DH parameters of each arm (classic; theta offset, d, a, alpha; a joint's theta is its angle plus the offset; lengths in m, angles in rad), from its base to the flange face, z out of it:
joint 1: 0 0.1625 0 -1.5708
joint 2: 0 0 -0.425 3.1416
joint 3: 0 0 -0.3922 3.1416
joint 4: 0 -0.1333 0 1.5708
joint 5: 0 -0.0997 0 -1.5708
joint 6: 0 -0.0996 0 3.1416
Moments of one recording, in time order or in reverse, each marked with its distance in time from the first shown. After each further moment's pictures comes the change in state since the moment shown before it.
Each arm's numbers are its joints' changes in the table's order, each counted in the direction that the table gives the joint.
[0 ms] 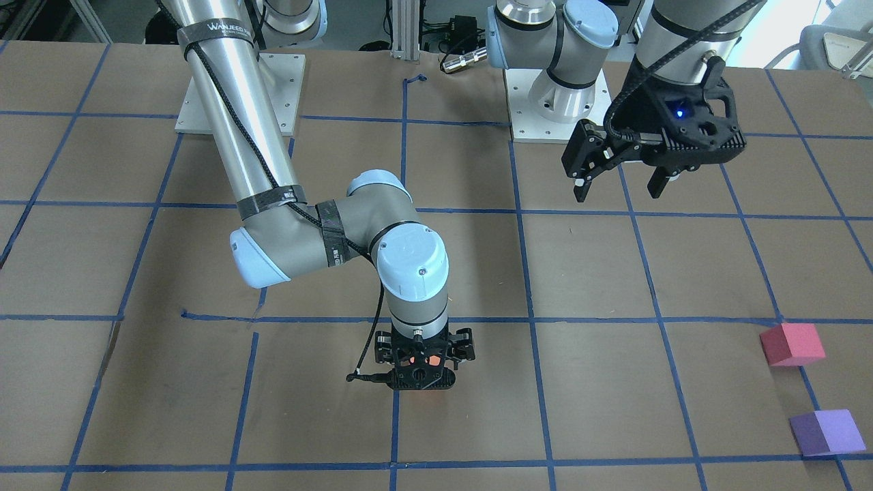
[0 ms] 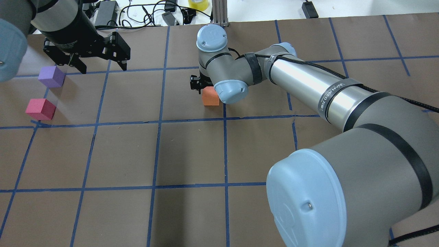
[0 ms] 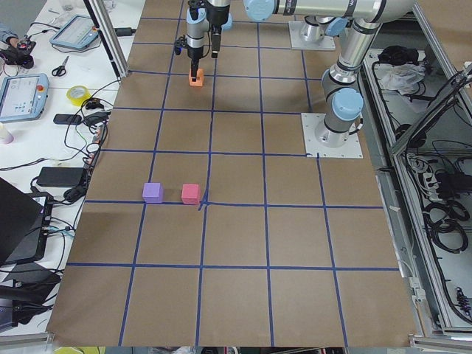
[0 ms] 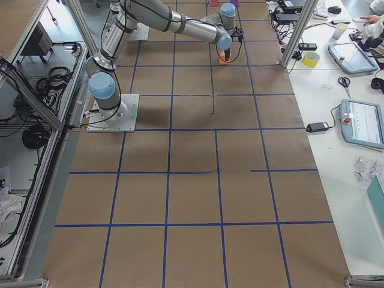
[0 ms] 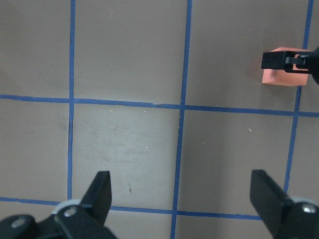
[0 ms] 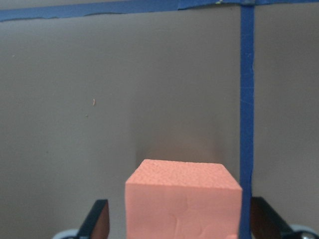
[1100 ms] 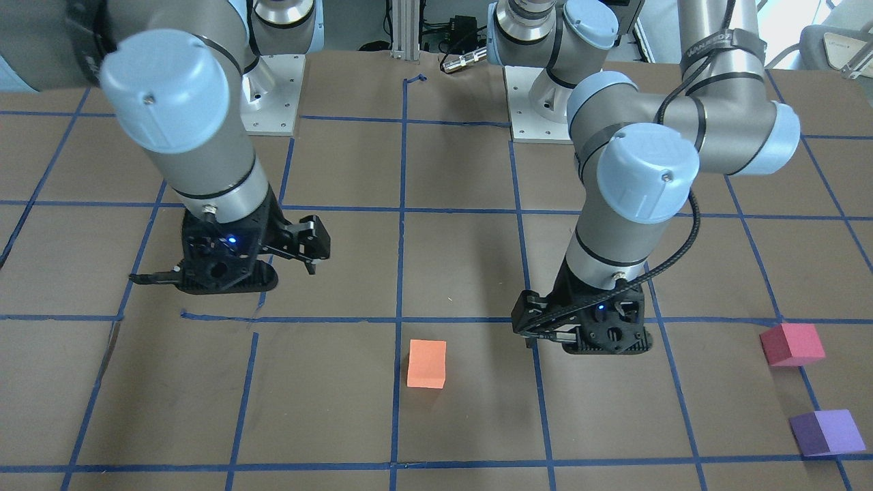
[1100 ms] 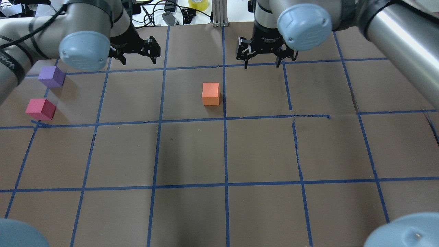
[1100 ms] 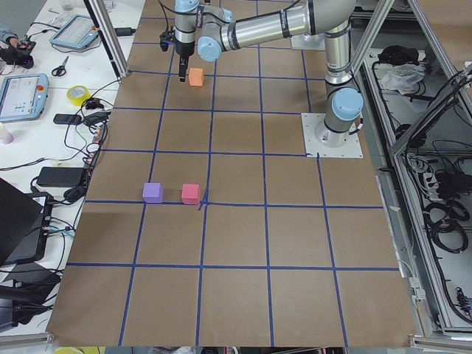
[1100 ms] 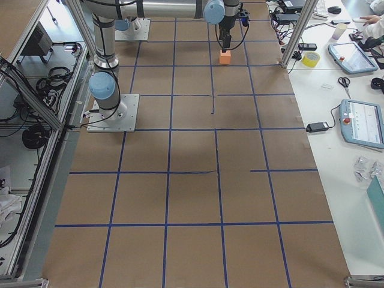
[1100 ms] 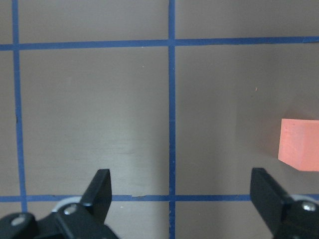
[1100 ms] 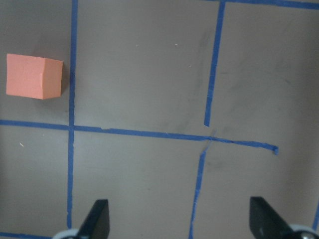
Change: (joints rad) left arm -0.123 0.399 0.049 -0.380 -0.006 0.055; right arm -0.318 0.474 0.019 -0.624 0.019 0.441
